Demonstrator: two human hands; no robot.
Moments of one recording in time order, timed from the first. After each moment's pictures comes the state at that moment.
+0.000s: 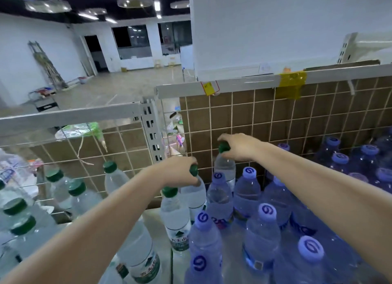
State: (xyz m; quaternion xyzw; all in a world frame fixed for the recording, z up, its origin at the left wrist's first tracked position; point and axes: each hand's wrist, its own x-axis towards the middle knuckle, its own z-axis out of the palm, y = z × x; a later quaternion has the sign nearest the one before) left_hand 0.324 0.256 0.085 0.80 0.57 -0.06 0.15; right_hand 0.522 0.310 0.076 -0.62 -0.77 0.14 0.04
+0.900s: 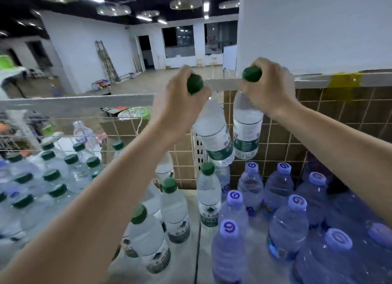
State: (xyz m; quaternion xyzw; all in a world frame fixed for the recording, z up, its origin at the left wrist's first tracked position) left_hand 0.293 0.165 0.187 0.67 0.55 0.50 0.00; right_hand 0.460 0.242 0.185 -0.51 -0.72 -0.01 0.48
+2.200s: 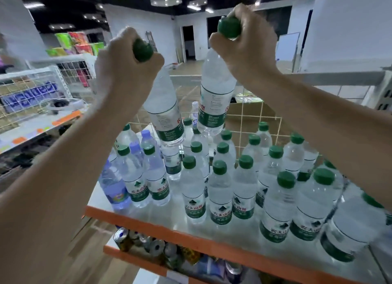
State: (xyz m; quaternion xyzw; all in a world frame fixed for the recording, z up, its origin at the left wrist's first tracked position) left_hand -0.152 0.009 0.217 0.52 0.66 0.50 -0.20; right_hand 0.009 0.120 0.222 -0.32 -0.75 0.05 0.58
